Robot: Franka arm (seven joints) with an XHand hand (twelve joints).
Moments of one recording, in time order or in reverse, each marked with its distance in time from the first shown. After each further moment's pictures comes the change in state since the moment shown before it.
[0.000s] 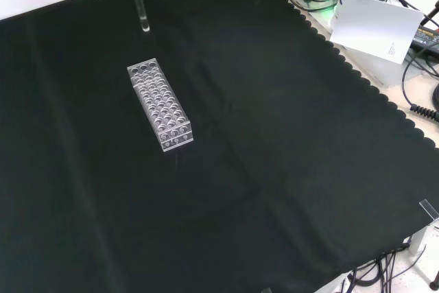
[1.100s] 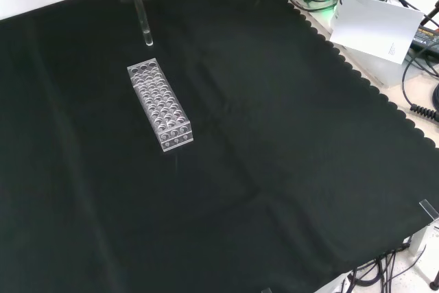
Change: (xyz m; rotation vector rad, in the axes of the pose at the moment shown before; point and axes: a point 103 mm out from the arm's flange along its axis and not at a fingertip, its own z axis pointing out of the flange) arm 0.043 0.008 0.008 0.012 0.051 -0.073
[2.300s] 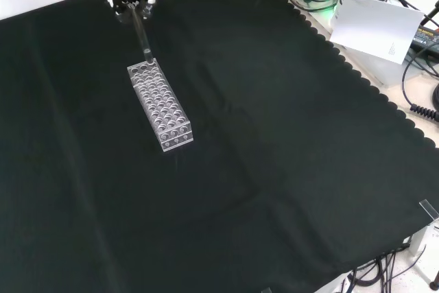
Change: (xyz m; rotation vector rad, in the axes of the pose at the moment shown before) arm 0.029 0.022 0.005 0.031 0.035 -0.061
